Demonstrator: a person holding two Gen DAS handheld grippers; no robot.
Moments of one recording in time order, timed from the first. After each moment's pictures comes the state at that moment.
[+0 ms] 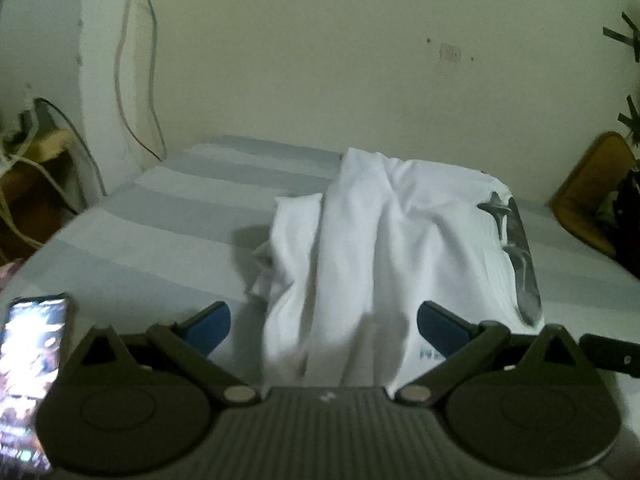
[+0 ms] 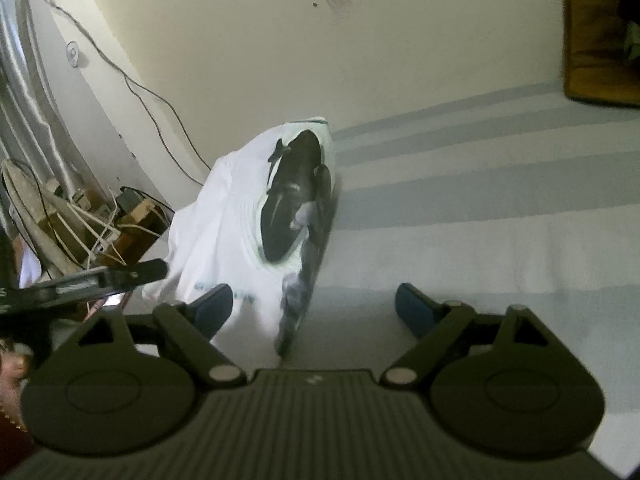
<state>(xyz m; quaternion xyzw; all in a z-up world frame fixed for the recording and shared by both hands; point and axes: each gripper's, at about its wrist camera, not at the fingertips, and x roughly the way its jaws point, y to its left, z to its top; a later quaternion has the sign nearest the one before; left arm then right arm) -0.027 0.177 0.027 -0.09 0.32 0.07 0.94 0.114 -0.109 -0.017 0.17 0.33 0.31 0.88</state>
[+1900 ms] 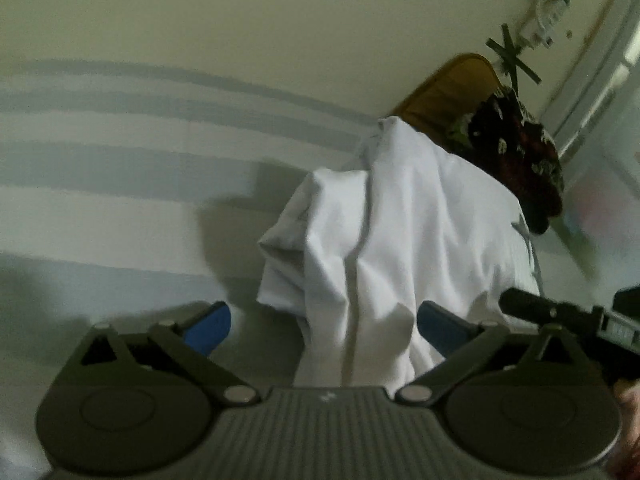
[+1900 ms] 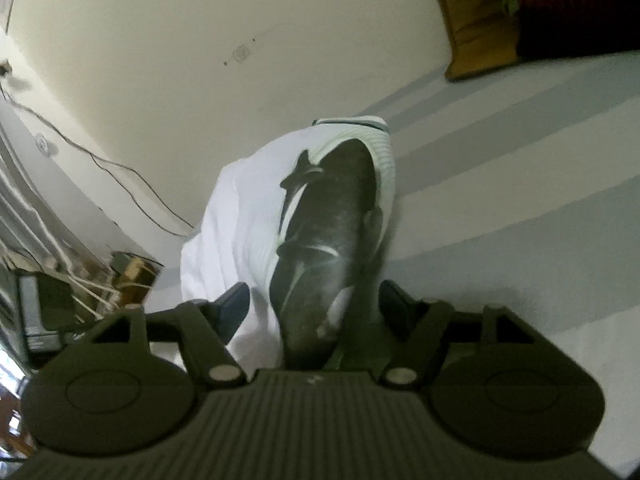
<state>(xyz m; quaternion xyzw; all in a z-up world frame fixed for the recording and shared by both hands) -0.007 0.091 0.008 -0.14 0.41 -0.17 0.88 0.095 -0.207 -0.036 0.30 0.33 0.25 0.86</state>
